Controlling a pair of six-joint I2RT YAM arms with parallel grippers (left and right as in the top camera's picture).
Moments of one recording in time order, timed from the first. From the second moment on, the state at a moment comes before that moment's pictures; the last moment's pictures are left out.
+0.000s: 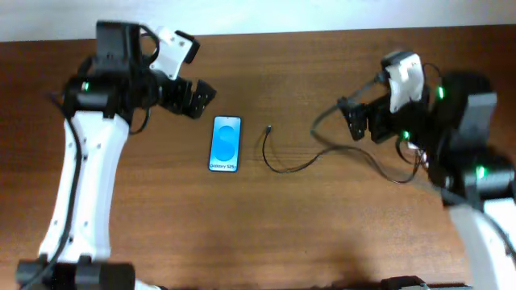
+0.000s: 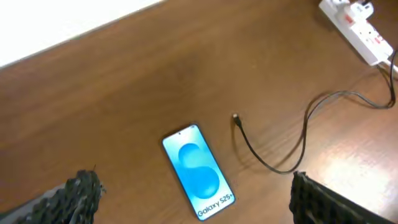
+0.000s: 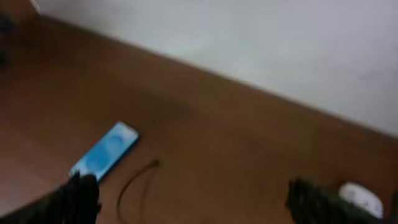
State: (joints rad) left arm -0.09 1.67 1.78 -1.02 0.41 0.33; right arm 0.07 1.21 1.37 -0.71 -0.37 -0.20
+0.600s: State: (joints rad) left arm -0.24 2.08 1.87 -1.11 0.08 -0.26; right arm 0.07 1.51 1.66 -1.09 -0.40 -0.21
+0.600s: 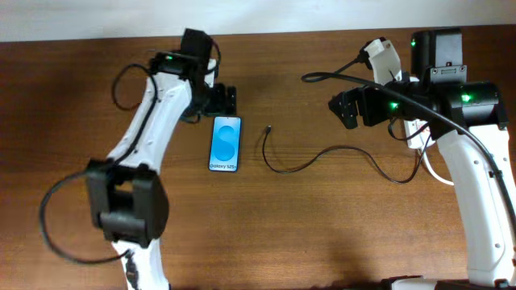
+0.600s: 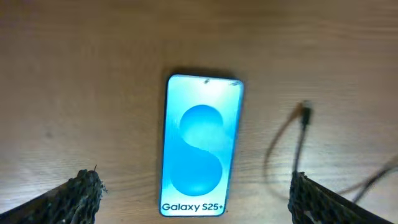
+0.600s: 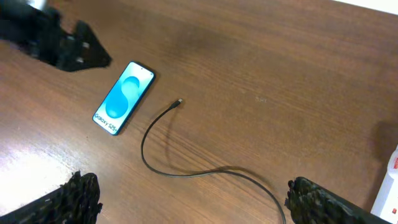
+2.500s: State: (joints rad) left arm -0.35 2.36 2.05 -1.32 0.05 -0.31; right arm 0.07 1.56 1.66 -1.12 -0.40 -0.21
